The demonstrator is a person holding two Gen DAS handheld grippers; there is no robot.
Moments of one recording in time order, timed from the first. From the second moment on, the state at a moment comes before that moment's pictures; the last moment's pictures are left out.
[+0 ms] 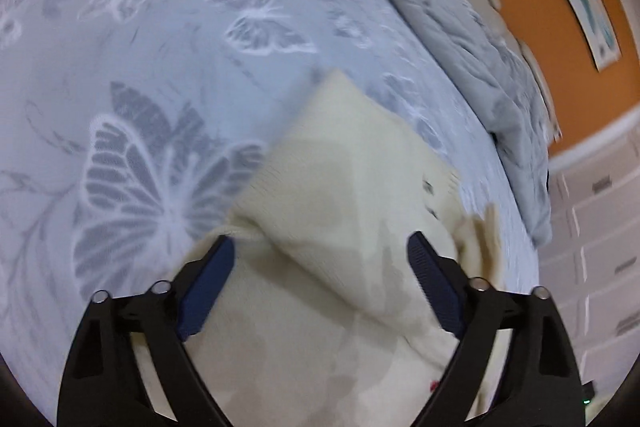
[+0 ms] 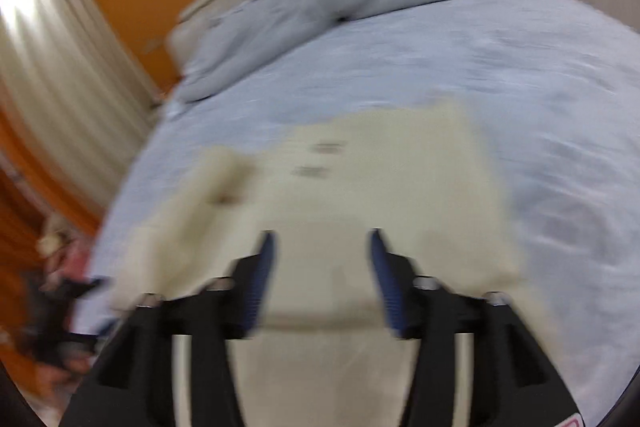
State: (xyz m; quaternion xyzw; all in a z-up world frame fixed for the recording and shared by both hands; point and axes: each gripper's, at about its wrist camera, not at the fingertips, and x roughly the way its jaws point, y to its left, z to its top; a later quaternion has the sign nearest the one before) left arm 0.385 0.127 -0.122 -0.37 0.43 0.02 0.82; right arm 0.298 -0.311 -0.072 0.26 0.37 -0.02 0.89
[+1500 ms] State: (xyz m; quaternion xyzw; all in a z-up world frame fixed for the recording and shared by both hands) left arm 0.347 0.105 -0.134 -0.20 0.39 0.06 0.90; right arm 0.321 -0.350 -0.133 0.33 0.41 -0.04 0.85
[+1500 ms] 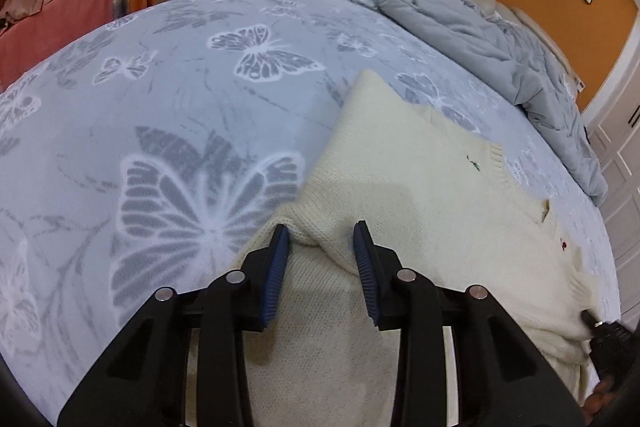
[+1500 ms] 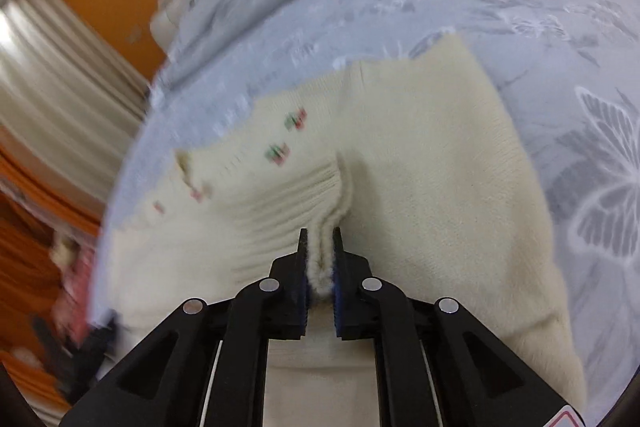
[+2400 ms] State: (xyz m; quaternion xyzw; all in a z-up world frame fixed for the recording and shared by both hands) left arm 0.119 0.175 -0.128 -0.30 0.54 0.01 0.79; right arm -0.006 -0.320 -0.125 0.33 0.54 -0.10 0.77
